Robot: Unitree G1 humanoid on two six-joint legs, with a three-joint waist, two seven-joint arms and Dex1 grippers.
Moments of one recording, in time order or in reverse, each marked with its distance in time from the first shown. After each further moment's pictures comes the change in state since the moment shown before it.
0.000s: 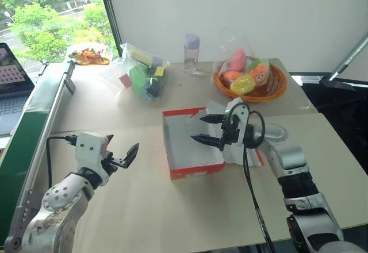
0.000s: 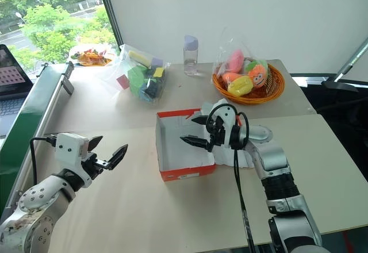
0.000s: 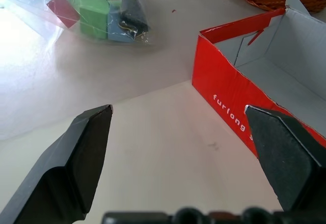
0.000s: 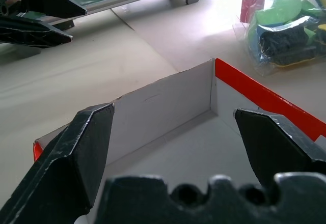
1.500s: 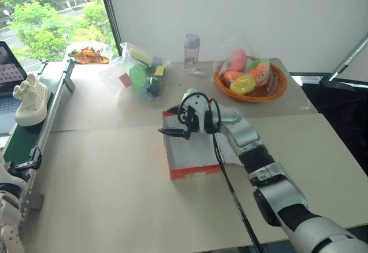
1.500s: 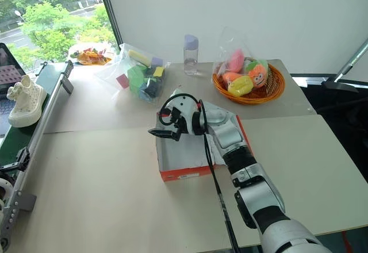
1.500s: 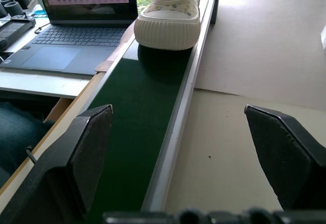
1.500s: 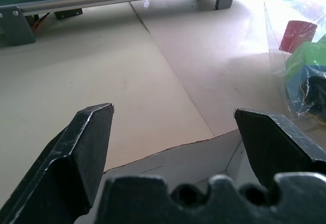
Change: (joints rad) left arm -0.004 0.081 0.538 0.416 0.004 -0.098 0.124; right arm -0.315 0.236 0.149 0.392 -0.203 -0.174 -0.032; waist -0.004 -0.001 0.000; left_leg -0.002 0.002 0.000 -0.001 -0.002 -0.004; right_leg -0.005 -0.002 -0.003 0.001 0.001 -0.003
